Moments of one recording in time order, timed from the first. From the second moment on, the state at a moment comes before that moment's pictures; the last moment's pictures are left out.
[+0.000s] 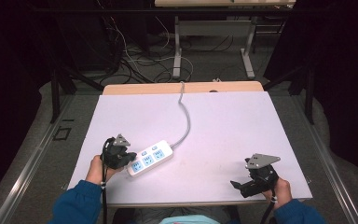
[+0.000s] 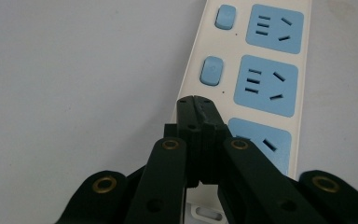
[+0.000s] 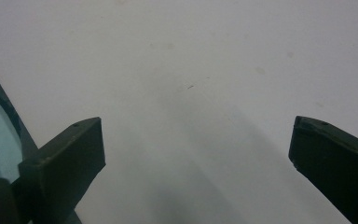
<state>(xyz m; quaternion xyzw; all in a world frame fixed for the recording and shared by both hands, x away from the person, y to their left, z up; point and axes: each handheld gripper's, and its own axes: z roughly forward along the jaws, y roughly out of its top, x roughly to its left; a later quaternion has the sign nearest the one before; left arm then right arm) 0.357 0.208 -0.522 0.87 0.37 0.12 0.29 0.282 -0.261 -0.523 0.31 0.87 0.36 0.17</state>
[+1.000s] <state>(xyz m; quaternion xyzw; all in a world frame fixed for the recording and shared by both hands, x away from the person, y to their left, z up) 0.358 0.208 -0.522 0.88 0.36 0.12 0.29 0.282 -0.262 -0.523 0.31 0.87 0.35 0.17</state>
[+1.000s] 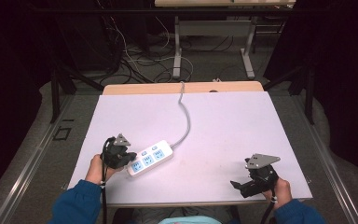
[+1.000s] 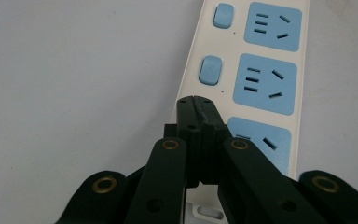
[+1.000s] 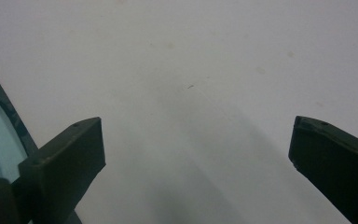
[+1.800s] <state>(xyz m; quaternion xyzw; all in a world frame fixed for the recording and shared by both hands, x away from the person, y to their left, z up) 0.355 0.208 -0.519 0.87 0.37 0.12 0.30 0.281 -0.261 -0.523 0.31 0.87 0.35 0.17</state>
